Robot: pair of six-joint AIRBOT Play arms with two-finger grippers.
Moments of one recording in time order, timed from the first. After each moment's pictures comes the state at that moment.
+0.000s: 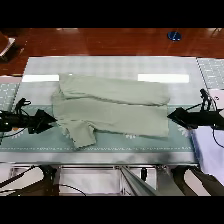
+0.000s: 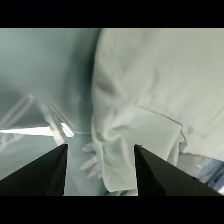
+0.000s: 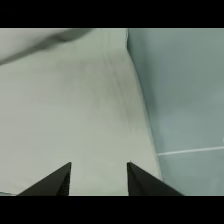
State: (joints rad) left arm 0.55 -1.24 0.58 0.84 -1.23 -1.20; right arm -0.33 -0.92 0.52 -0.96 1.04 1.40
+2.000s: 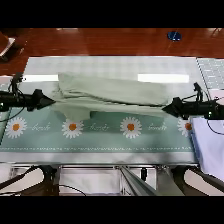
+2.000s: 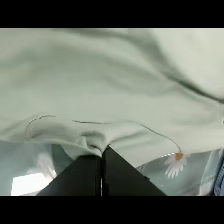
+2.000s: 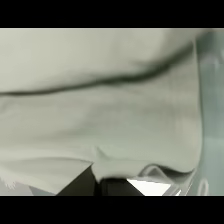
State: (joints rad) left arm 0.40 -1.27 0.91 0.74 -1.24 -1.16; right arm -0.33 -1.20 0.72 -0.71 1.11 1.27
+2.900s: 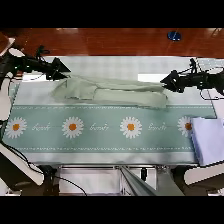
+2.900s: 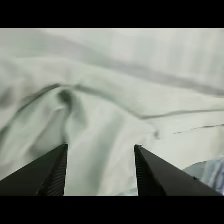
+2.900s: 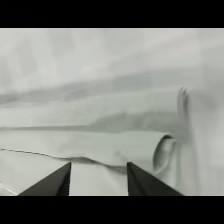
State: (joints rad) left arm 0.23 -2.00 1.85 0.81 -1.37 -1.45; right arm -0.32 -1.73 1.32 -0.68 1.09 1.29
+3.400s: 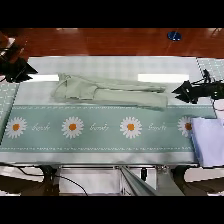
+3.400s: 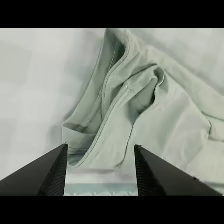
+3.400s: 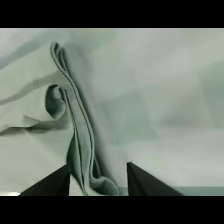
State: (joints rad) left arm 0.42 -1.63 1.55 0.97 -1.26 -1.38; right arm -0.43 -1.63 1.13 -0.81 1.10 1.32
